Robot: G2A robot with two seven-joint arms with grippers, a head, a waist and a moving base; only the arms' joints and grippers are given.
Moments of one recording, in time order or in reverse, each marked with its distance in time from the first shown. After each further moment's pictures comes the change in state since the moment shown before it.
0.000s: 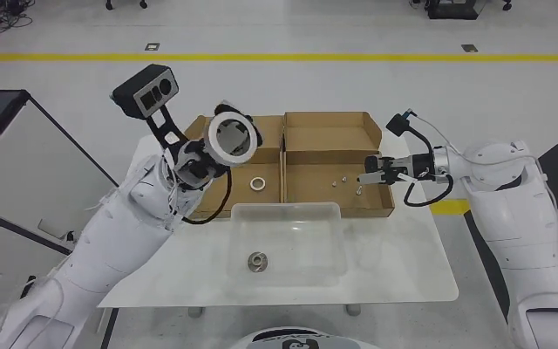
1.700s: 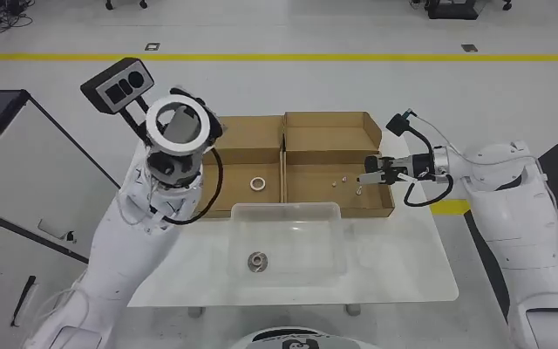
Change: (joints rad) left arm 0.124 -0.164 -0.206 0.006 -0.193 0.000 -0.345; right arm 0.000 0.000 0.000 0.000 0.000 0.000 0.000
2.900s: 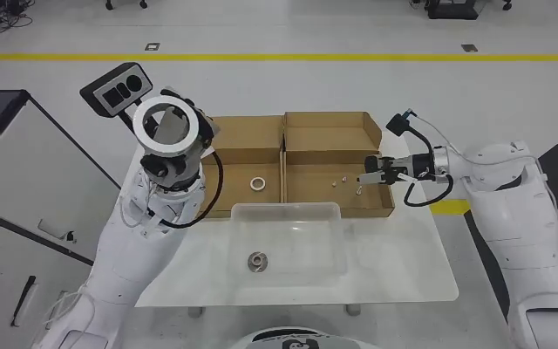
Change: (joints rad) left arm 0.029 -0.033 -0.015 -0.024 -0.078 0.000 -0.011; right arm 0.000 0.000 0.000 0.000 0.000 0.000 0.000
